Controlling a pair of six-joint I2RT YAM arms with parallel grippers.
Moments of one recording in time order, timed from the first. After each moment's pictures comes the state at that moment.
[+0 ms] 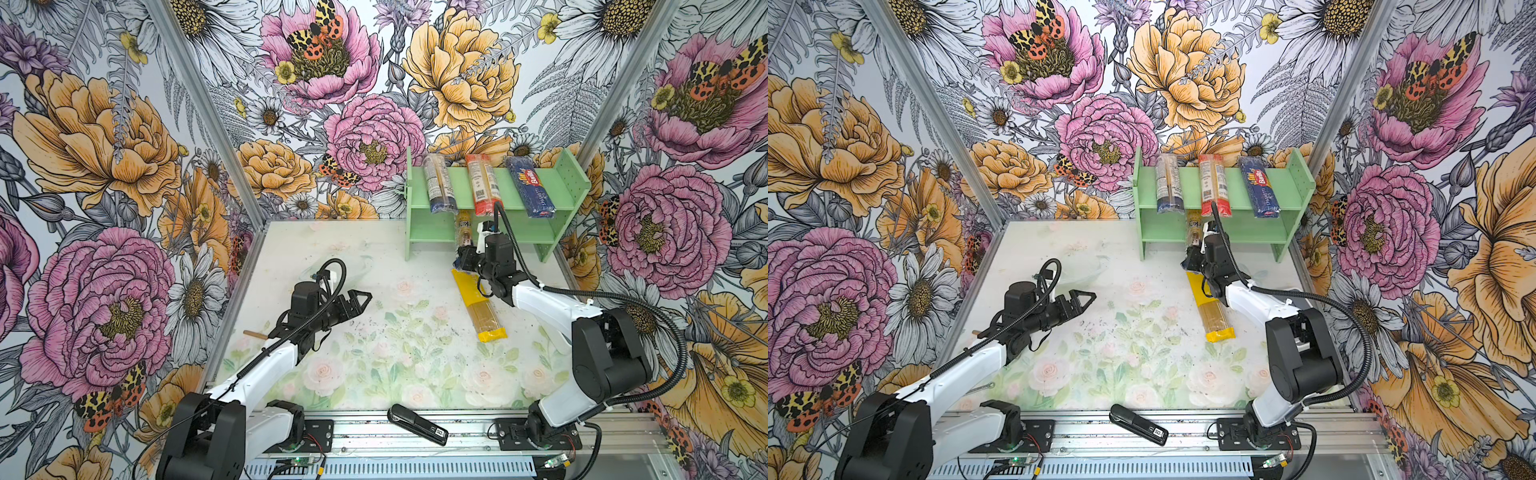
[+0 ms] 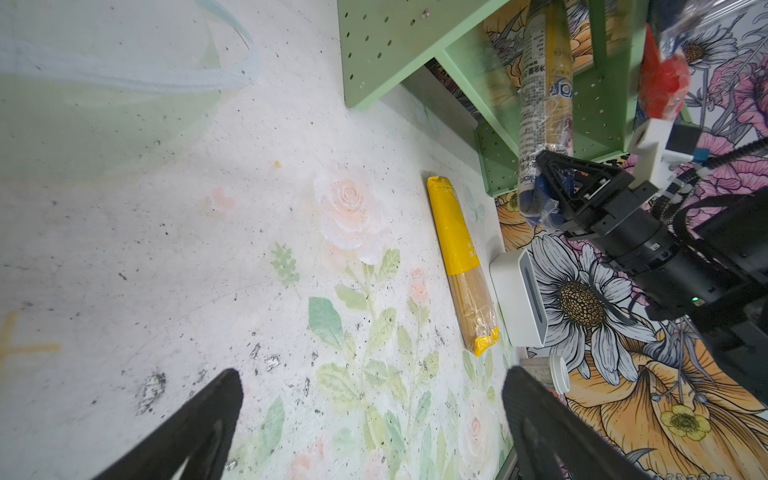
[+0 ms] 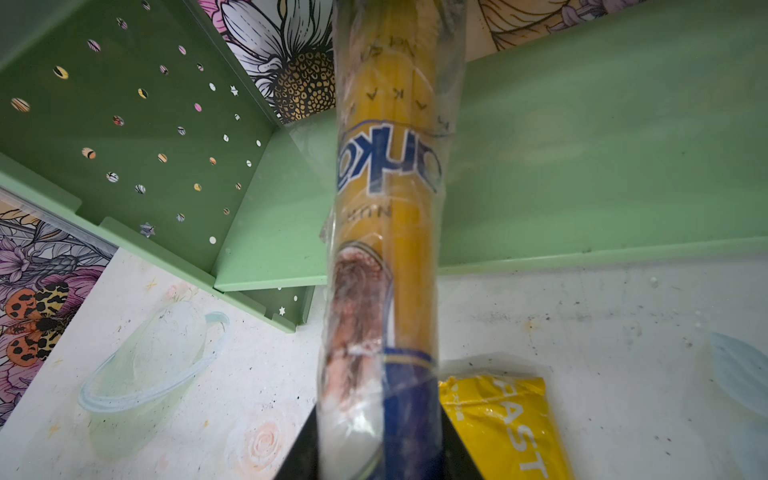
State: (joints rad) left arm -0.24 1.12 0.50 0.10 0.49 -0.71; right arm 0.27 1.60 1.00 0.12 -0.03 0.40
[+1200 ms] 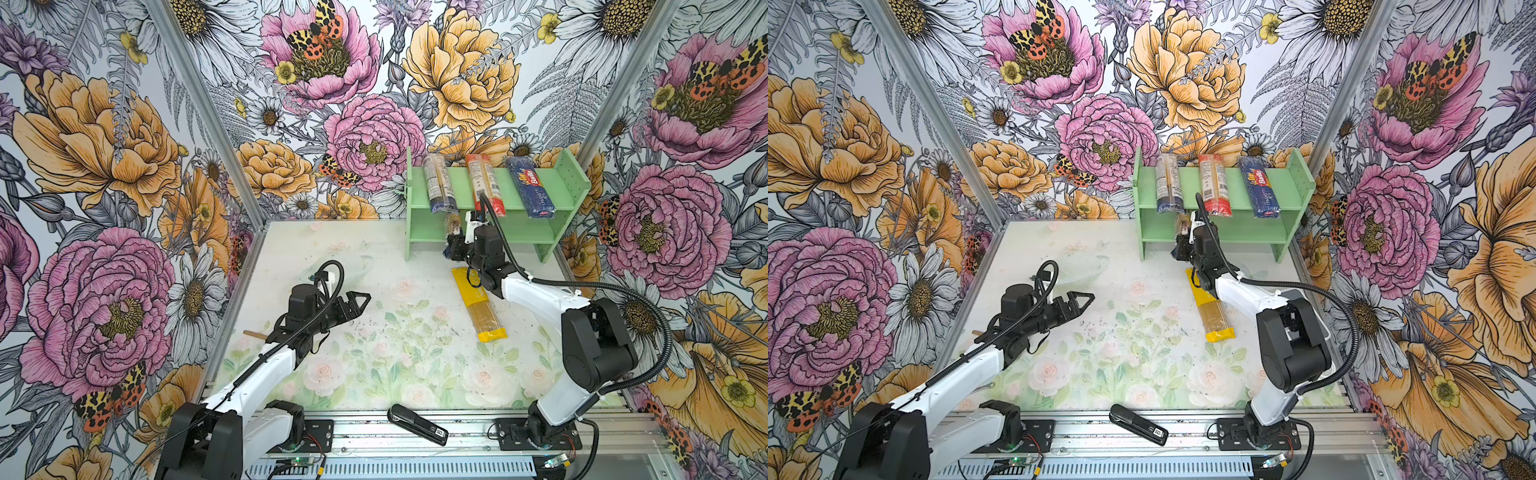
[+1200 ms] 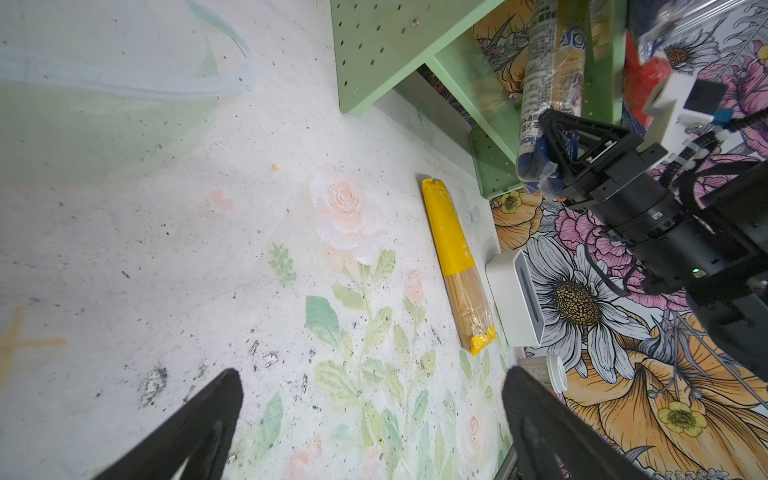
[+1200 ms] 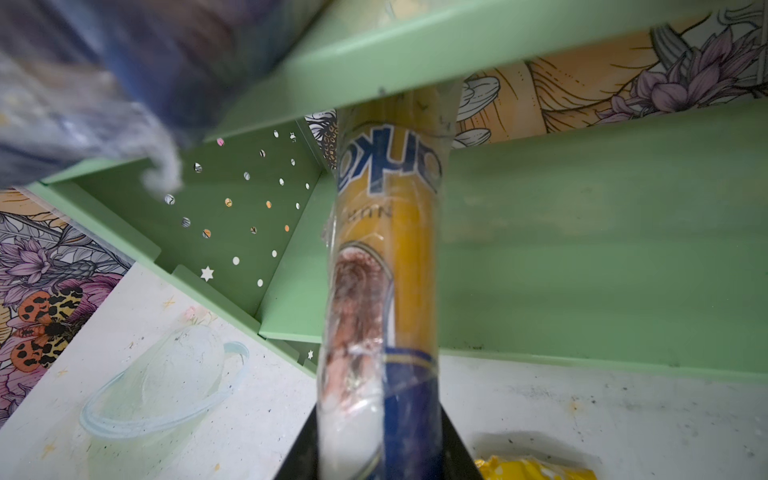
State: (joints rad) left arm -0.23 1.07 0.48 0.10 0.49 -0.71; right arm 0.33 1.68 1.12 0.18 0.02 0.33
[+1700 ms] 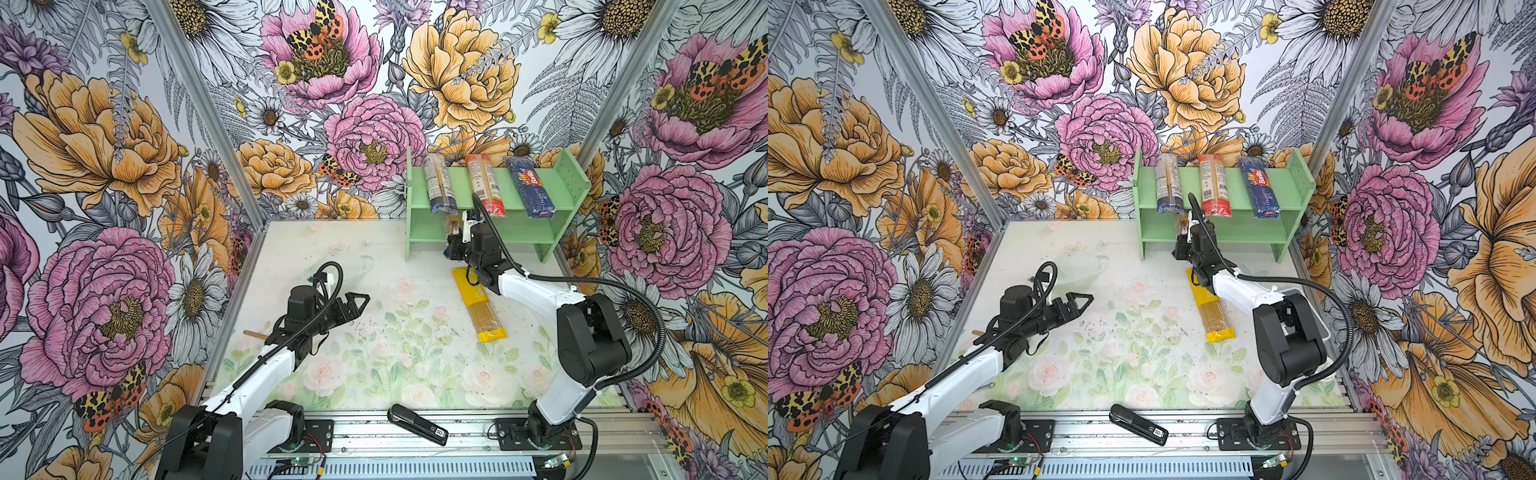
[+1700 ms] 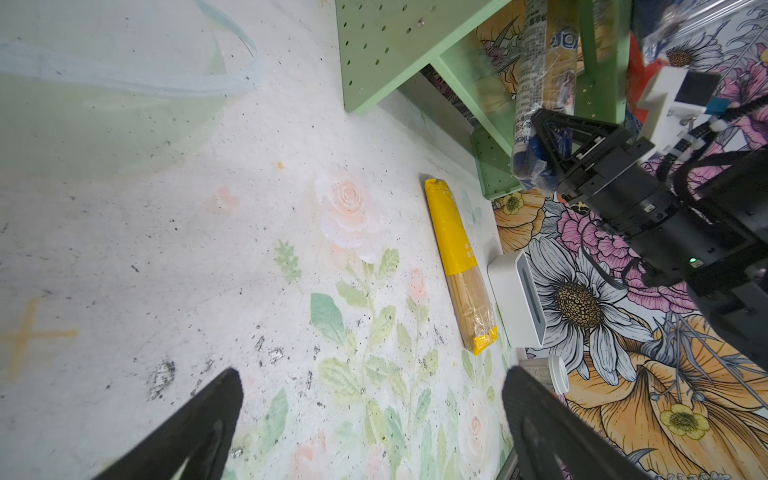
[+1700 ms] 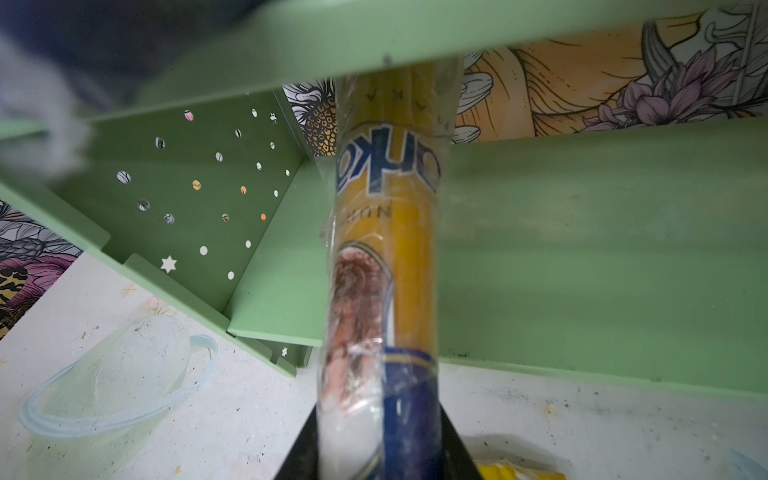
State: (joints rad) left arm -0.22 1.06 0.46 0.10 0.49 -0.71; right arm 0.33 1.72 1.16 0.13 0.06 0.26
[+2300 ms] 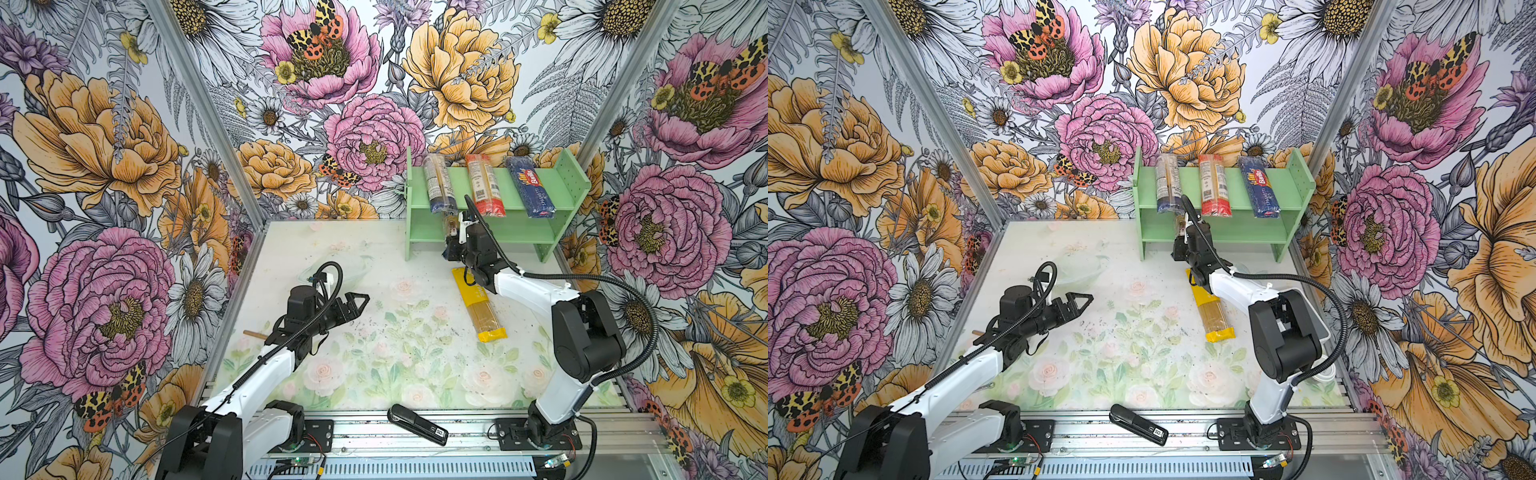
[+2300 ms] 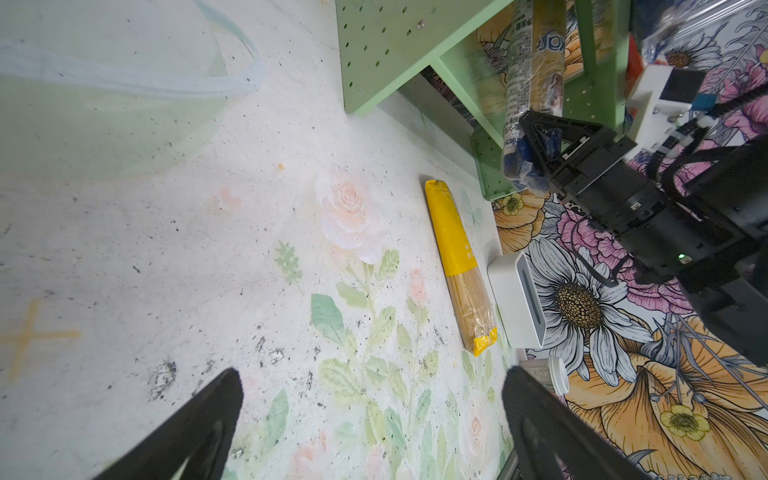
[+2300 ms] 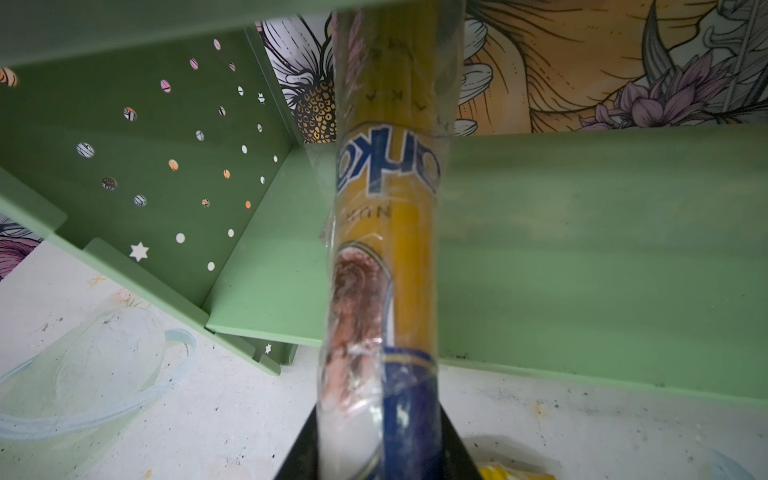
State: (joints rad) left arm -0.22 1.06 0.46 0.10 0.49 -0.71; right arm 0.35 1.75 1.19 0.12 0.10 0.23
